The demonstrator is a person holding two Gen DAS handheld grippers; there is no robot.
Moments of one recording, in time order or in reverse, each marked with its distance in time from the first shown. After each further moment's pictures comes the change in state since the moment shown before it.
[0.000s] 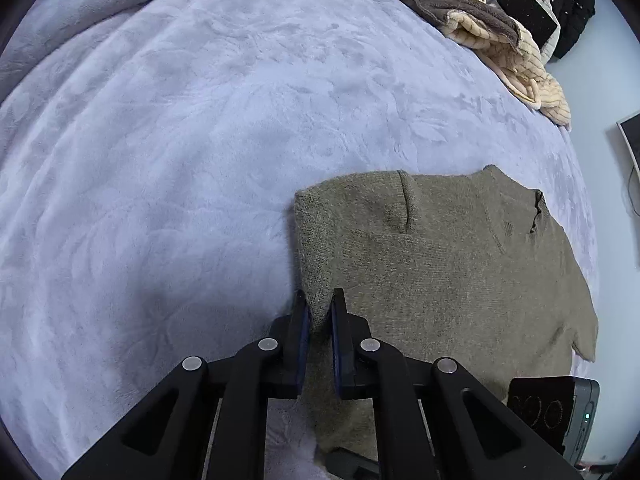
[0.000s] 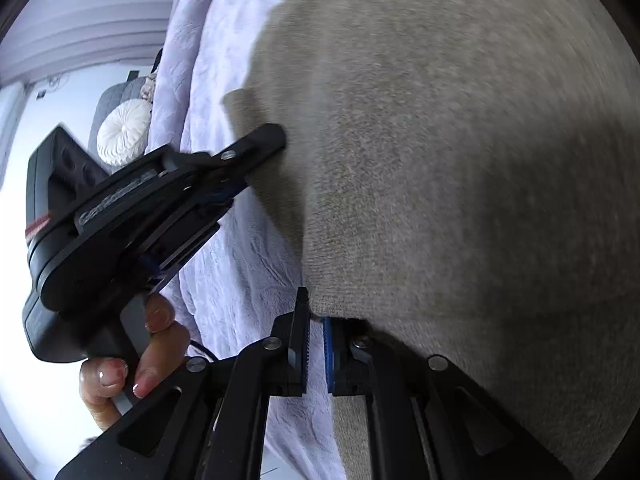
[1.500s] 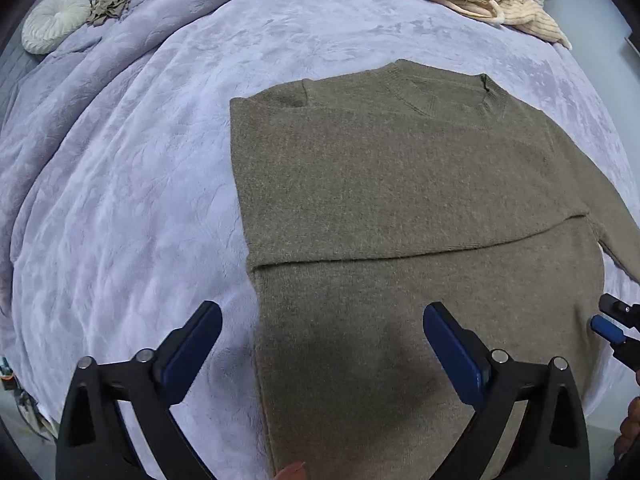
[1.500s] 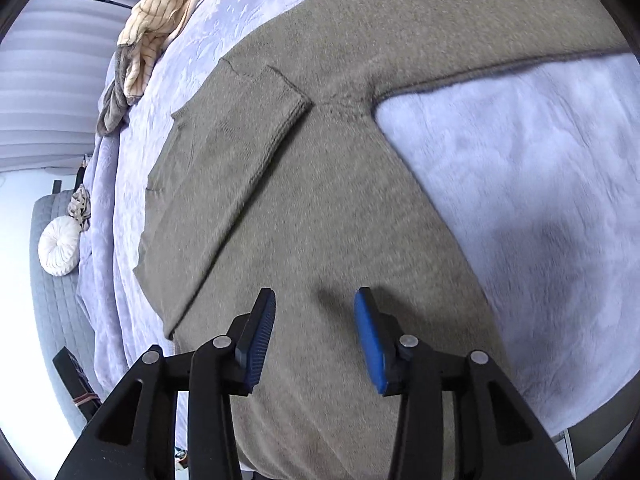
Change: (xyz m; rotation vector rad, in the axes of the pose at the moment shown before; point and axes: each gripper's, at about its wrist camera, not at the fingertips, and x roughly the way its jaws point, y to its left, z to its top) left arm -0.058 -0.129 -0.122 0.148 0.016 0.288; right arm -0.334 -0.143 -0.057 0.201 -0.340 -0.336
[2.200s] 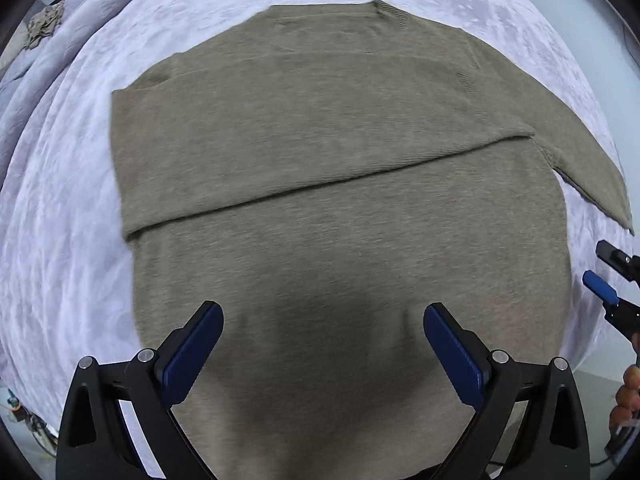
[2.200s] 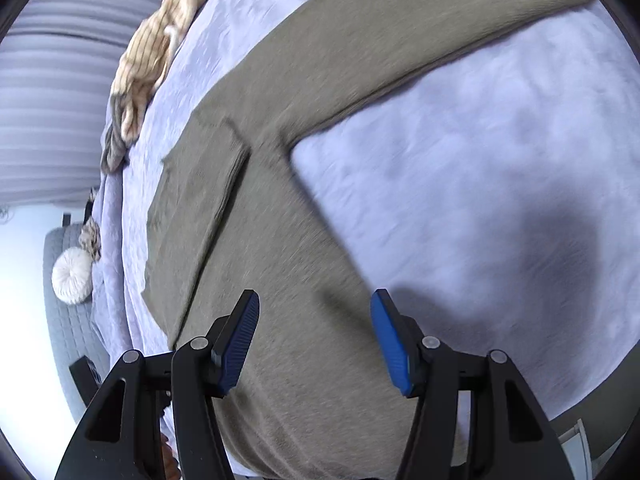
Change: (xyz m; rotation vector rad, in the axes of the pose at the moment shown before) left arm 0.016 -0.100 -0.015 0.134 0.150 -0.096; right arm -0.056 -0.076 0.007 0.121 -0.116 0.043
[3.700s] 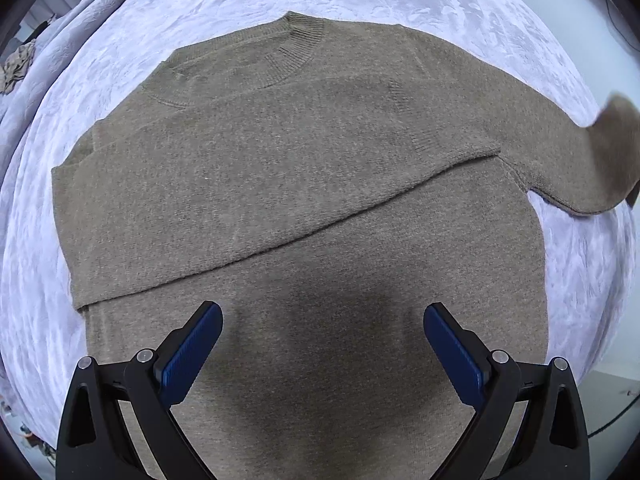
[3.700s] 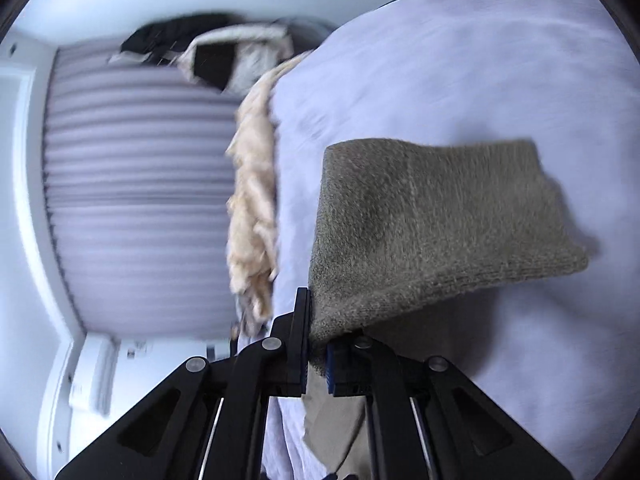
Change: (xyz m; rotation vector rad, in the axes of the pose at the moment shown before) left arm 0.019 -0.107 0.060 0.074 -0.028 0.013; right arm -0.068 -0.017 0.153 0.162 -0.279 0.566
